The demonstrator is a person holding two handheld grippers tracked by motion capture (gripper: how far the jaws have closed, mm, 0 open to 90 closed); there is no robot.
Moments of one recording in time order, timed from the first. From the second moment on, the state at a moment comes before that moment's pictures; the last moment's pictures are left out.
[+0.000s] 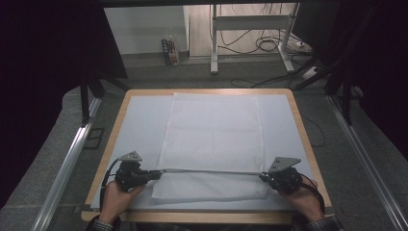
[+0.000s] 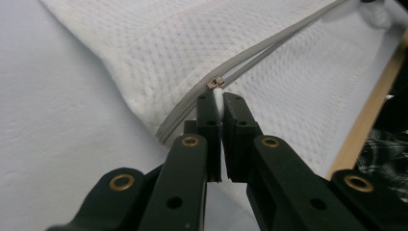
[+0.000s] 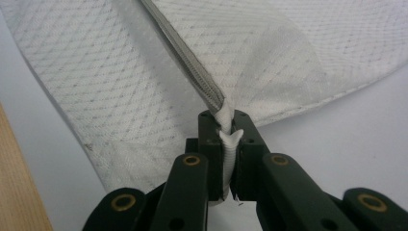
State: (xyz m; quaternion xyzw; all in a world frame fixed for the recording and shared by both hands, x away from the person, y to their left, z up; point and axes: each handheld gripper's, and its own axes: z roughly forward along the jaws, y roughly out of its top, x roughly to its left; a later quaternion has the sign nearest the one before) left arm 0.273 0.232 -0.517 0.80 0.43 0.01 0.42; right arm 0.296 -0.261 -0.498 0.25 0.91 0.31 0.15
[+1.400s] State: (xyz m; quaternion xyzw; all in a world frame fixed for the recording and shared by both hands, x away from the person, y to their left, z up) left arm 0.261 0.246 -0.528 0.81 0.47 0.04 0.35; right arm 0.282 -0.287 -0.504 0.29 0.90 0.29 0.12
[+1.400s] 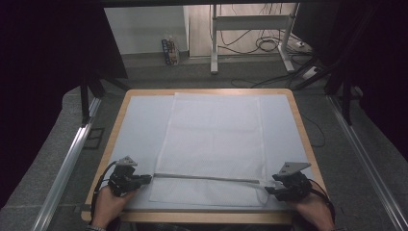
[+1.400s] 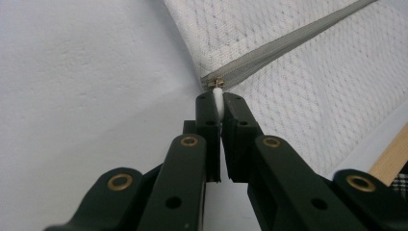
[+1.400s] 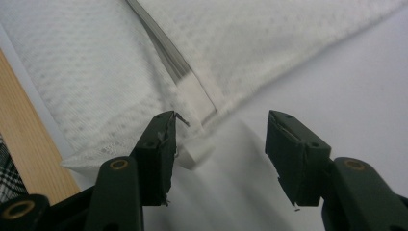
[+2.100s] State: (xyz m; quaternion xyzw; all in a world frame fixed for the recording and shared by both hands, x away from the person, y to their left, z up) left arm 0.241 0.232 -0.513 0.81 0.44 0.17 0.35; right arm 0.281 -0.286 -0.493 0.32 0.87 0.34 0.15
